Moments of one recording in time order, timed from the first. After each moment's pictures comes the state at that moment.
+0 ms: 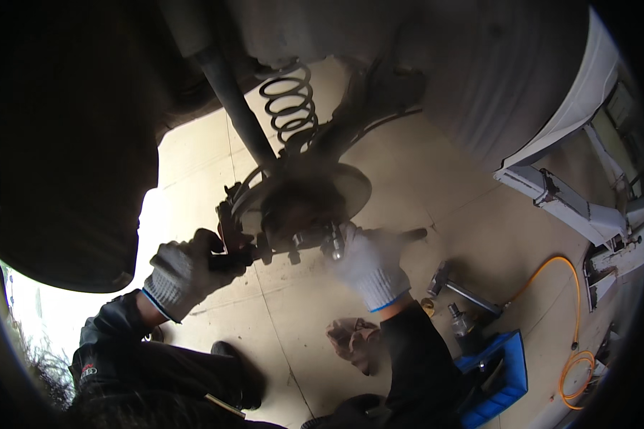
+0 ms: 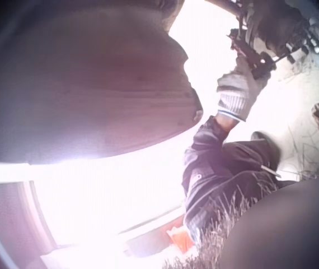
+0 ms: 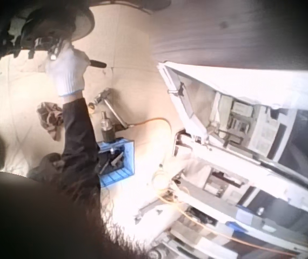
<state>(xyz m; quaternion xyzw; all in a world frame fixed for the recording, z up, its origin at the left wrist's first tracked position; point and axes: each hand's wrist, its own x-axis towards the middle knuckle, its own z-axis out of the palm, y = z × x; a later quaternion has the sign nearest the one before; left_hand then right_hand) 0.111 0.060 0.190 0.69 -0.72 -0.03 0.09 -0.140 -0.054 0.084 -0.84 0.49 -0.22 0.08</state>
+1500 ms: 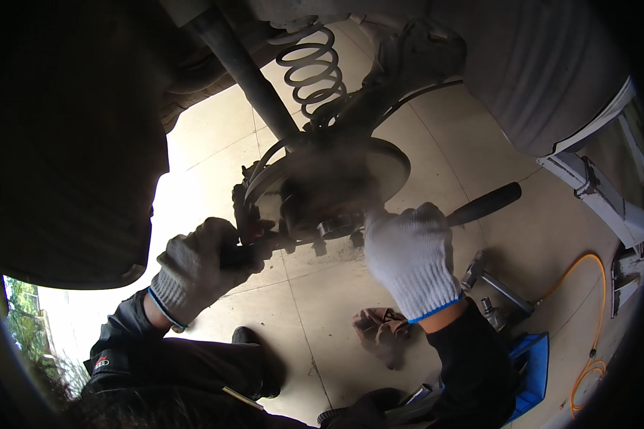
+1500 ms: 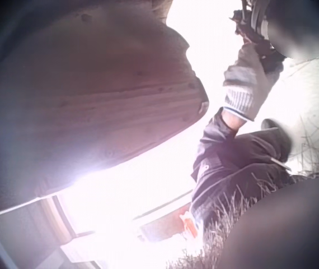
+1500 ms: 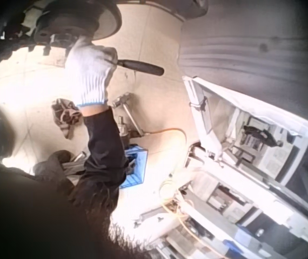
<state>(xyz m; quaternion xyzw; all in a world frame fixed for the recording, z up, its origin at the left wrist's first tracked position) 0.109 0.060 0.178 0.65 -0.75 -0.01 0.11 -0.148 -0.059 0.106 -0.90 0.42 -0.07 -0.13</state>
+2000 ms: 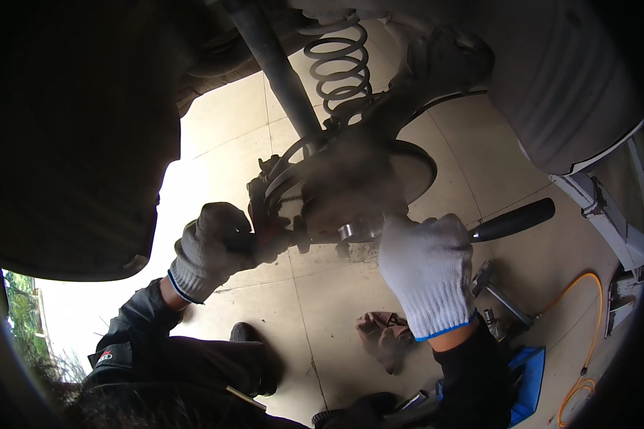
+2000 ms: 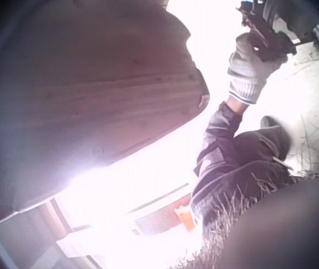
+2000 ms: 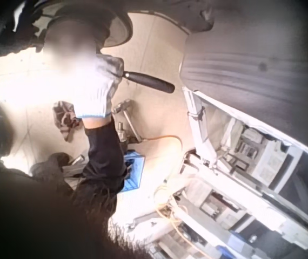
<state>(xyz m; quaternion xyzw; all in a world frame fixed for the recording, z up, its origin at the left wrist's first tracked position) 0.154 0.057 0.132 0.62 -0.75 -0.03 0.23 -0.138 -0.054 0.120 -0.90 0.36 -0.10 -0.21</state>
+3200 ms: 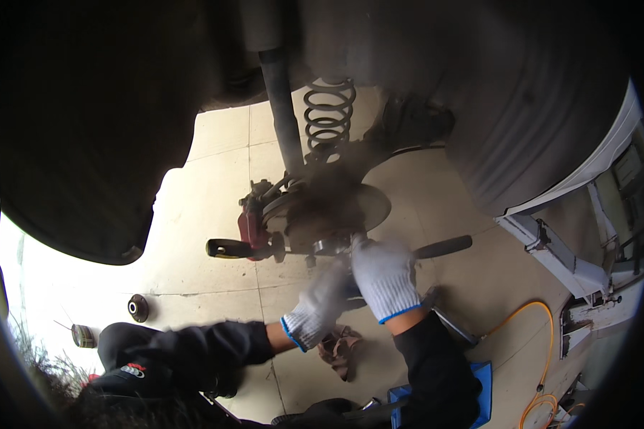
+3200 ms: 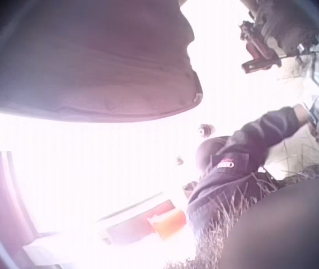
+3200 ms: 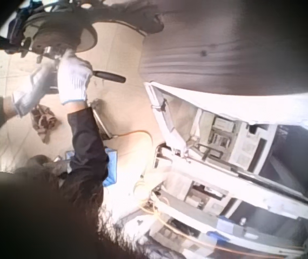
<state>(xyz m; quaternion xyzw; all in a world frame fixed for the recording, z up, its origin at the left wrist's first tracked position) -0.031 0.026 0.037 0.54 -0.47 -0.46 0.52 -0.143 -0.055 0.124 -0.90 0.42 0.02 -0.13</state>
